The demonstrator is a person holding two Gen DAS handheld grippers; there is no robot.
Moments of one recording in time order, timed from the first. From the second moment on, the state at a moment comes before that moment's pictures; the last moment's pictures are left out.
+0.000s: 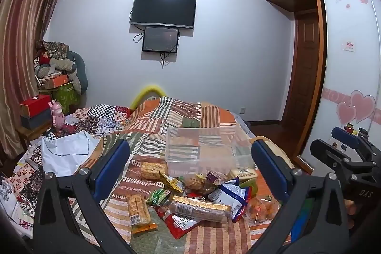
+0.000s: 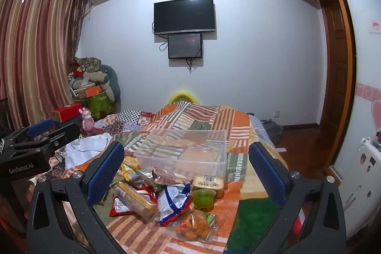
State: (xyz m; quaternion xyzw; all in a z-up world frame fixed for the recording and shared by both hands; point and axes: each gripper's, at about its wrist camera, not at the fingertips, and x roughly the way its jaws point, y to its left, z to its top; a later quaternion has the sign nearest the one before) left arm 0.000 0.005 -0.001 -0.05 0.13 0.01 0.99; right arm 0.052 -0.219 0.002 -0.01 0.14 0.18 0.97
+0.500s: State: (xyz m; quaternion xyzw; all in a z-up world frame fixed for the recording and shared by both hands) left arm 0.000 0.004 0.000 -0.05 0.13 0.02 0.99; right arm 0.047 -0.218 0.010 -0.01 0.13 0.18 0.97
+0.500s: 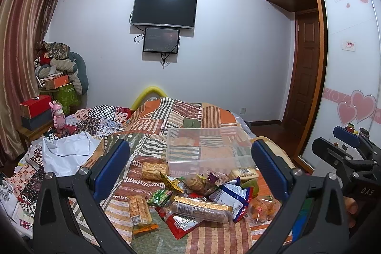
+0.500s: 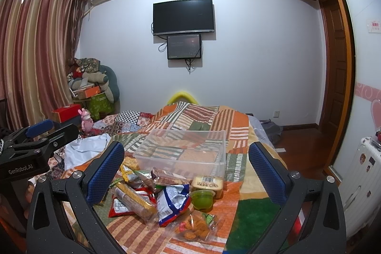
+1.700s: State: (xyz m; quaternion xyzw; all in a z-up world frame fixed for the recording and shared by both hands) left arm 0.000 0.007 -0.003 -0.05 0.13 0.02 0.99; right arm 0.051 -0.224 0.012 0.00 0.13 0.18 0.97
